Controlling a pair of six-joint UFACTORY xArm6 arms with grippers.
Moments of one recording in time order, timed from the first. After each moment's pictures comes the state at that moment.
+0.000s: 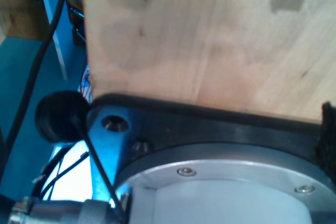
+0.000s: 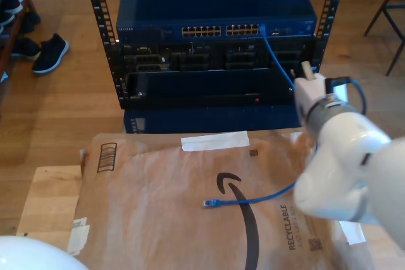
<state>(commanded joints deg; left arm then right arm) 100.0 -27.7 -6.6 6.5 61.6 -3.7 15.0 -5.5 -26.2 23.5 -29.5 58.4</state>
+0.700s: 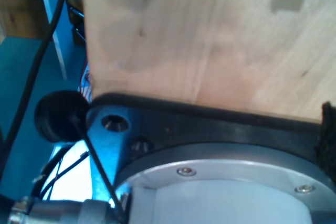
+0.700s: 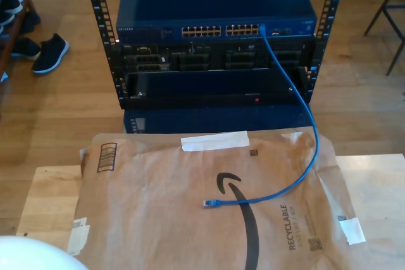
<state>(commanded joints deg) 100.0 -27.7 -6.6 6.5 61.6 -3.7 -20.2 -29.7 -21.7 -5.8 11.2 55.1</state>
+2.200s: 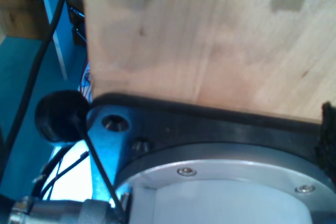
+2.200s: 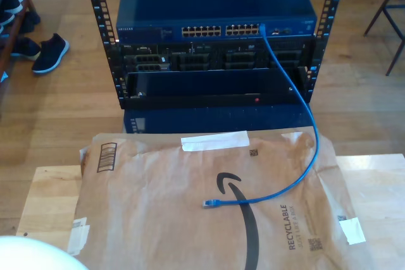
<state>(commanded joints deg) 99.9 -27.7 -6.6 6.5 61.6 -3.7 -77.7 -37.4 -1.9 -13.8 50.8 8.7</state>
